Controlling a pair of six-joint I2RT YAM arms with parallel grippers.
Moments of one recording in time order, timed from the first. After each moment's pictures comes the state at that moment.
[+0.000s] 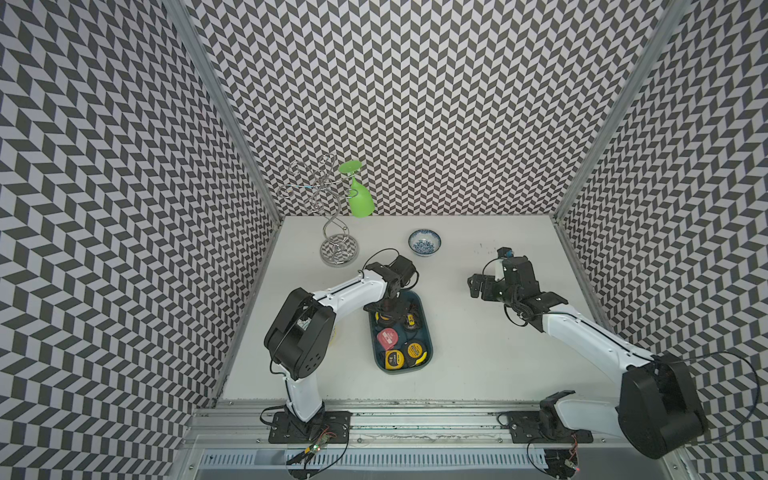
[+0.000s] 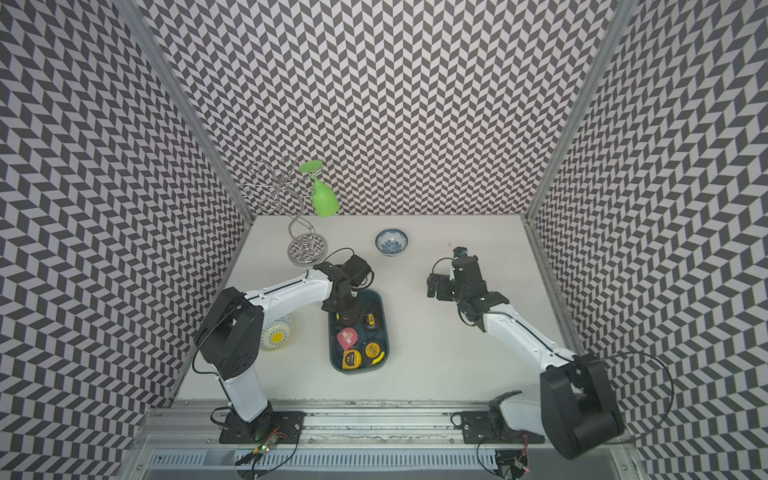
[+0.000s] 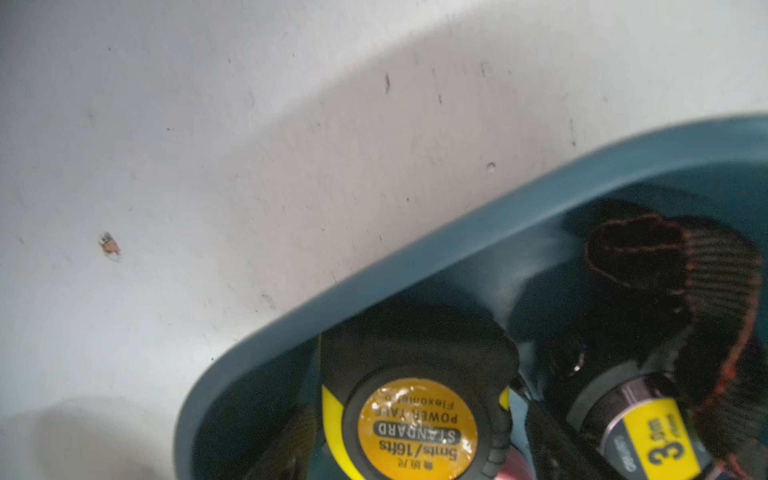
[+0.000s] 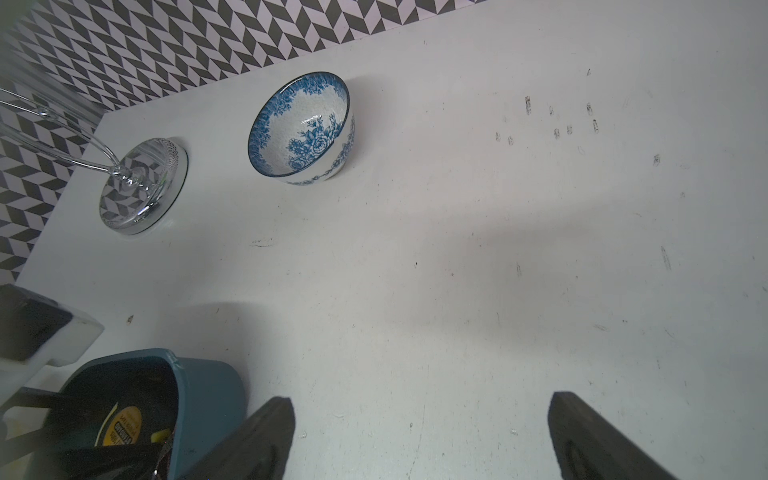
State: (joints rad) left arm -0.64 1.82 1.28 -0.89 -0.13 -0.31; right arm 0.34 1.29 0.78 -0.19 0.00 0.38
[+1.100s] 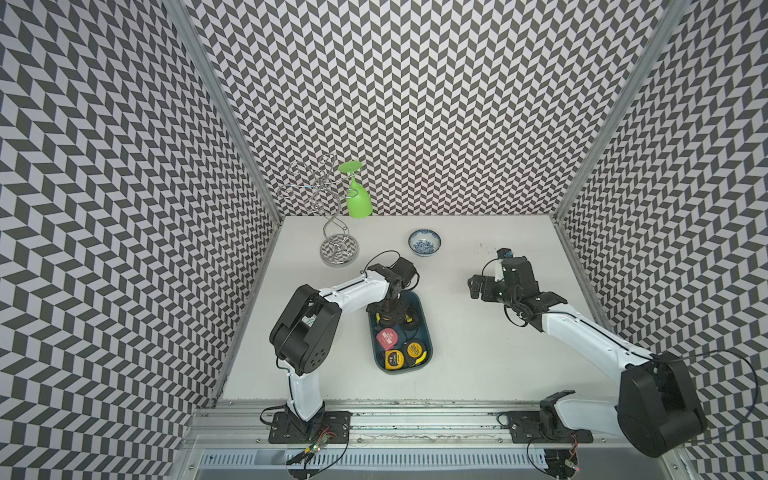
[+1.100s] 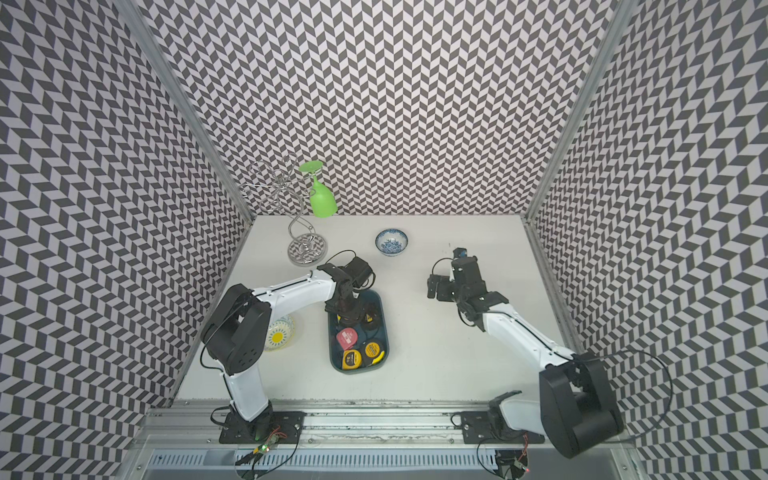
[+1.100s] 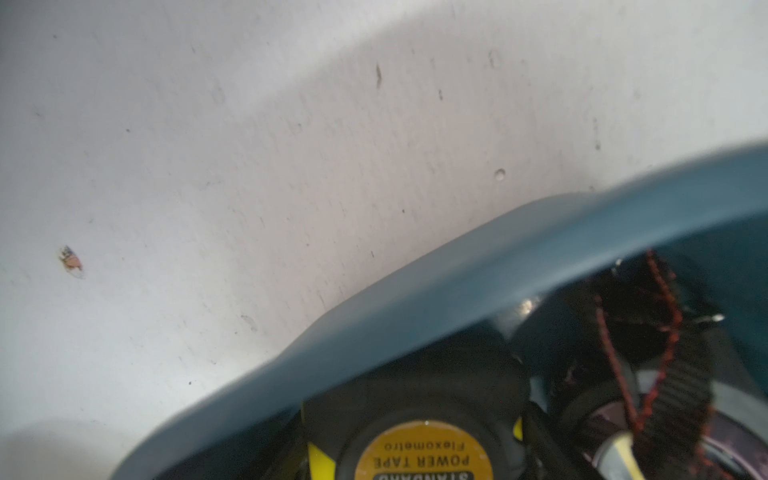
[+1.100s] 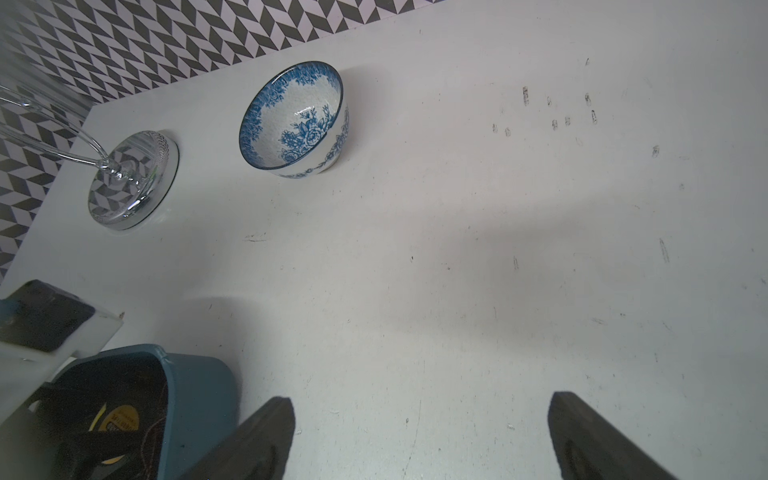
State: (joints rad) left arm -0.64 1.85 1.27 -0.86 -0.12 -0.31; right arm 0.34 1.30 0.78 -0.20 0.01 0.38
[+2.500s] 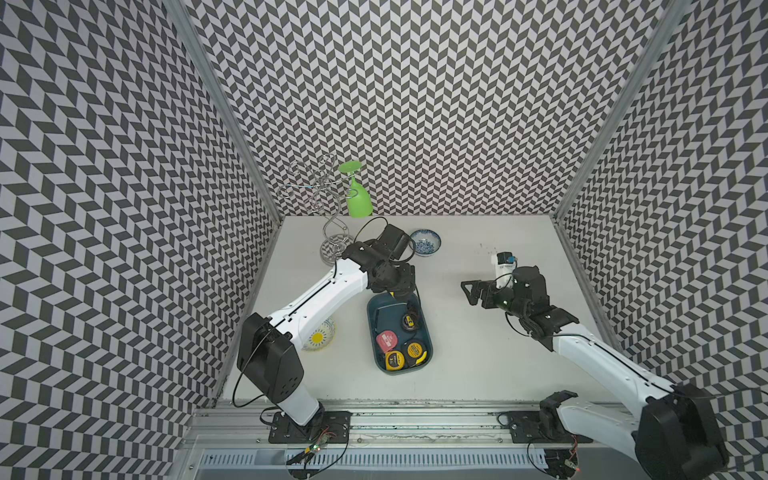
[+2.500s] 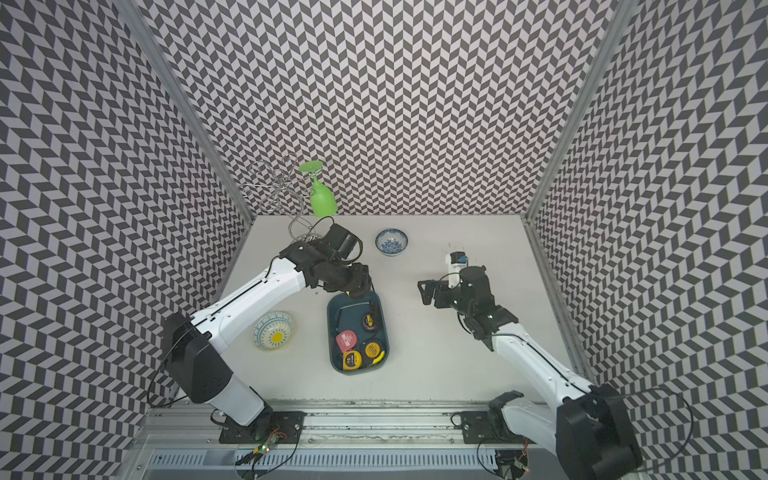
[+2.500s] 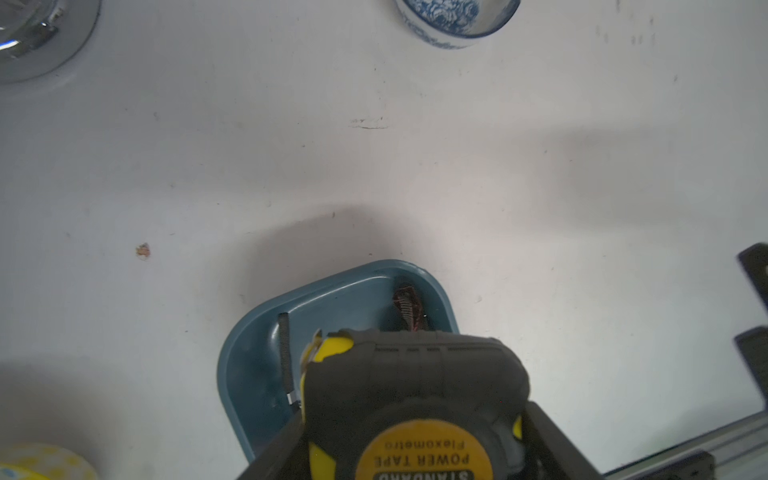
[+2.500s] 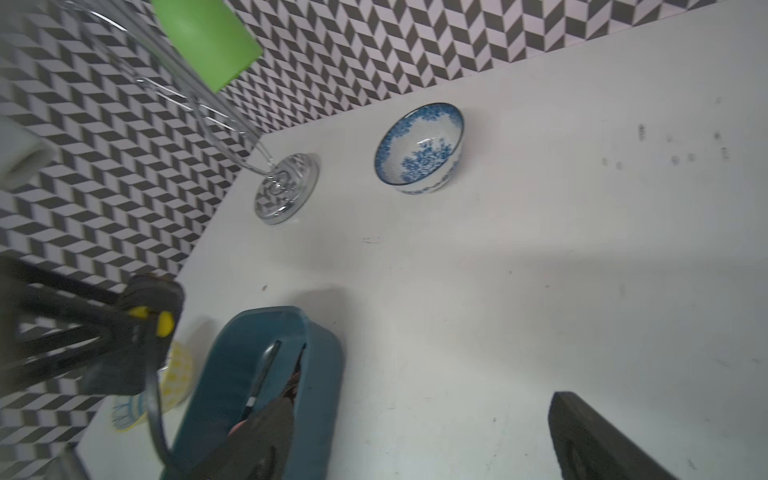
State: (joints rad) left arm -0.64 1.61 1.51 -0.95 0.05 -0.61; right arm 0.38 1.10 0.63 -0.01 -0.24 0.41
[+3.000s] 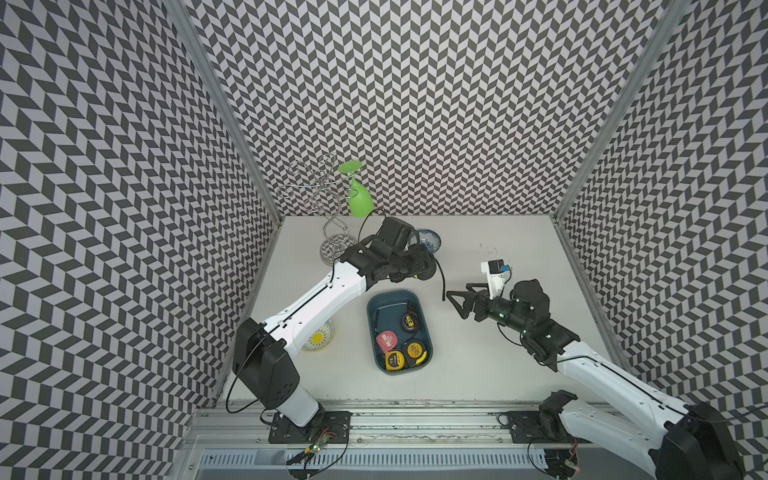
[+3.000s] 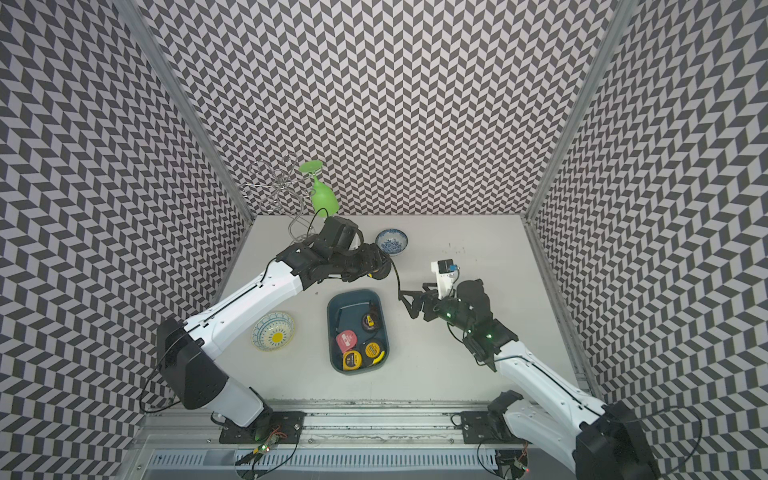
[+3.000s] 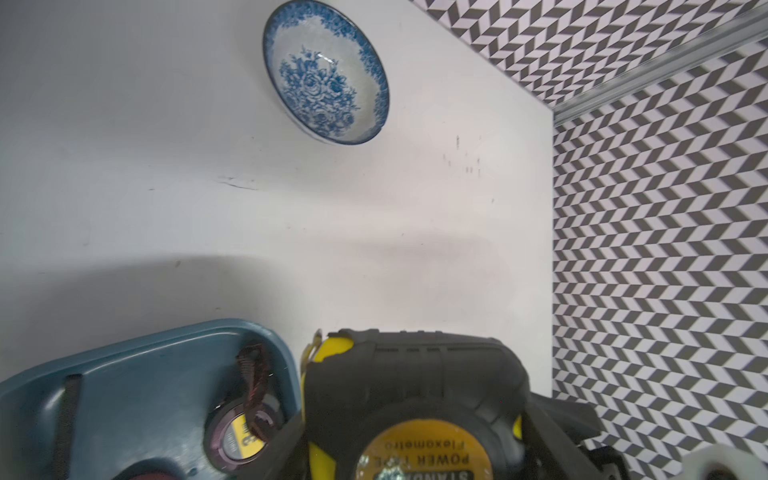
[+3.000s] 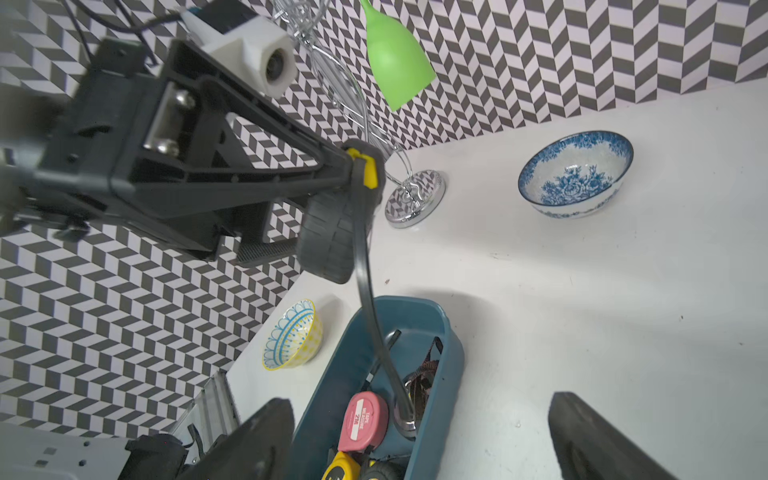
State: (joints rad) left arm -0.67 1.60 1.50 -0.63 0.15 -0.91; right arm 0.52 1.00 0.54 0.20 -0.34 0.47
